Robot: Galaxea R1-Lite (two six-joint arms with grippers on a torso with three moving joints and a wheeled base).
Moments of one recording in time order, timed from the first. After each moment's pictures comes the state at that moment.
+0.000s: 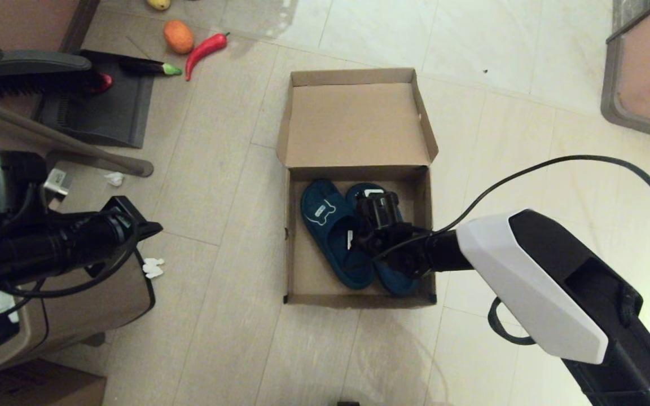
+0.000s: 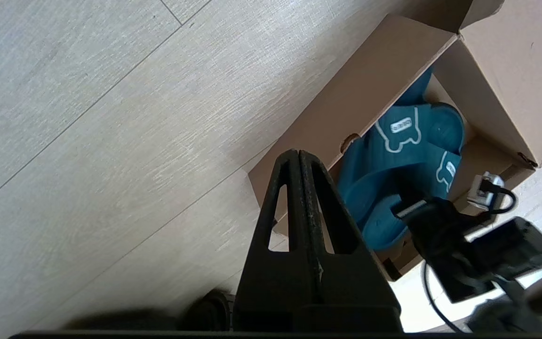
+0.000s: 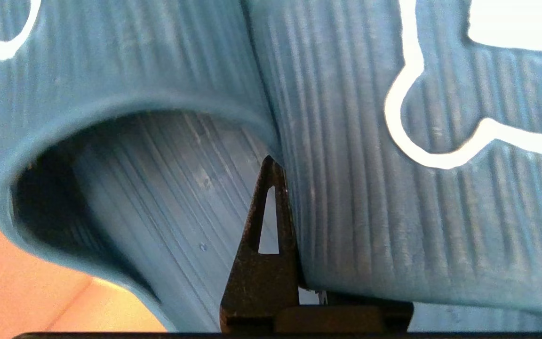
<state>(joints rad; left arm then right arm) -0.02 1.53 -0.85 -0.29 -0.12 -0.68 0.54 2.54 -1.88 -0.25 -0.32 0.26</state>
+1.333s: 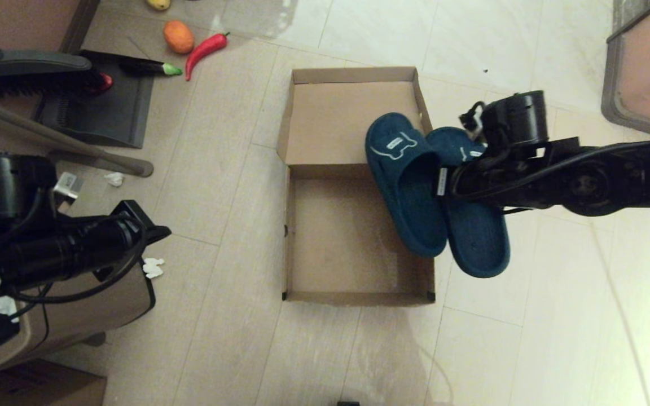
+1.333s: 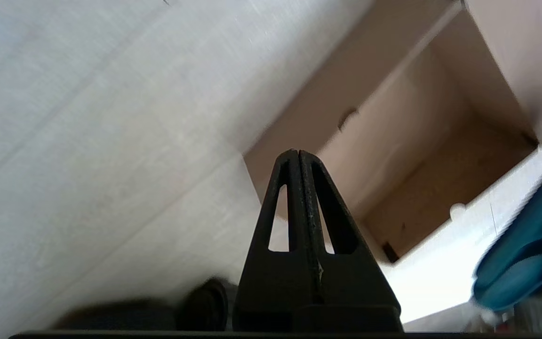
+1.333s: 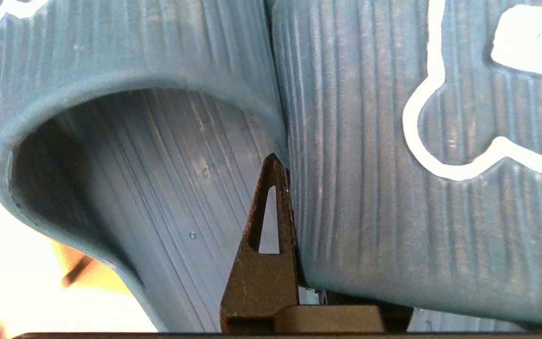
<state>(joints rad) -0.06 1.53 -0.84 -0.29 -0.12 -0.68 0.36 1.89 -1.48 -0.03 -0.18 0.29</state>
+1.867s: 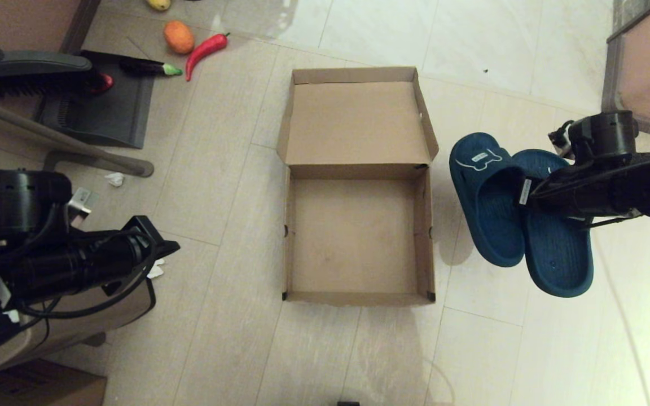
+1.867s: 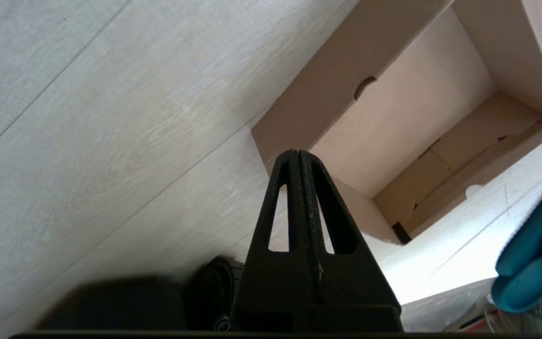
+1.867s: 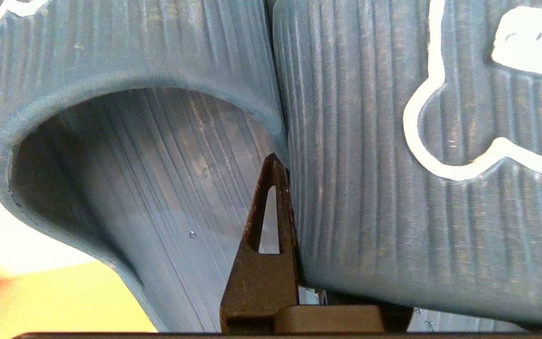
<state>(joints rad) -0.09 1.53 -0.79 -0.29 -0.12 -0.68 0.02 1.86 -1.35 -0.03 -0.09 0.29</state>
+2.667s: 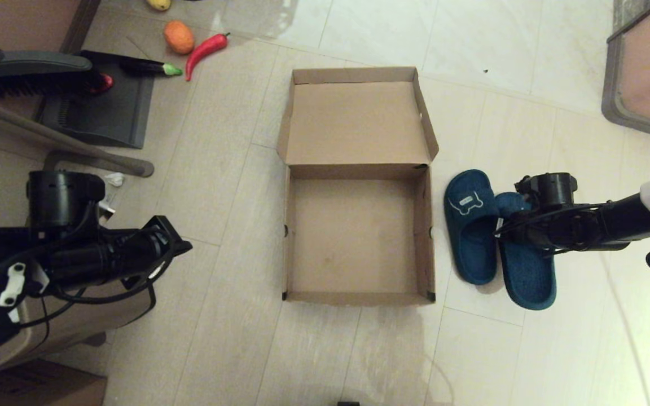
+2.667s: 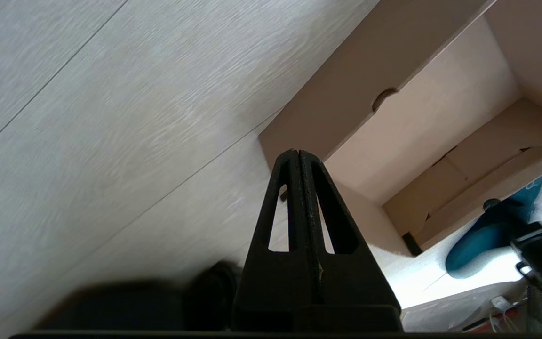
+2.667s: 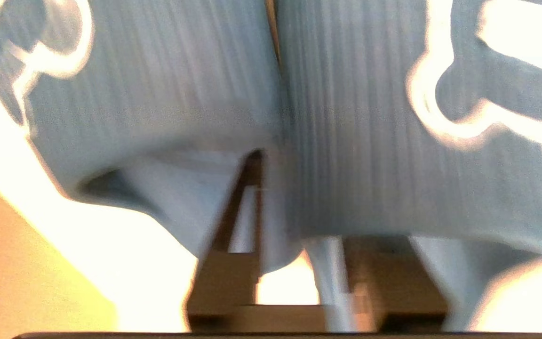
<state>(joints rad) -0.09 1.65 -0.85 -0.30 -0.12 -0.69 -0.06 2.23 -1.44 -0.23 -0.09 0.23</state>
